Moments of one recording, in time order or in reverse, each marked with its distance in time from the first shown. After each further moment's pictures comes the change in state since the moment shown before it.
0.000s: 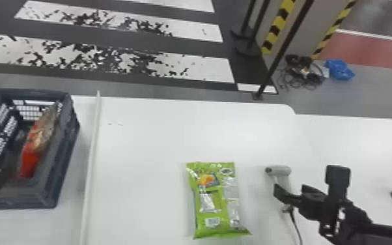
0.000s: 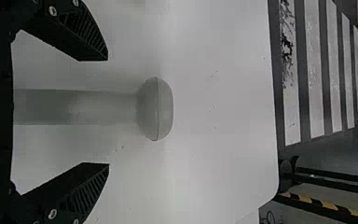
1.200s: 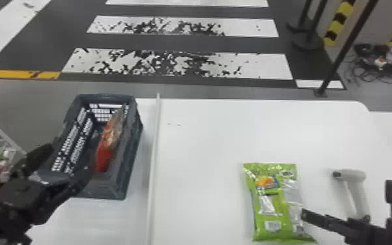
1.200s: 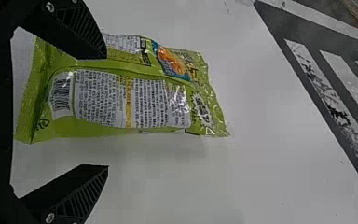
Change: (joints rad) left arm 0.001 -0.003 -0.010 0.018 -0.003 -0.002 -0.006; right arm 0.032 0.073 -0.017 -0.212 -0.193 0.502 0.241
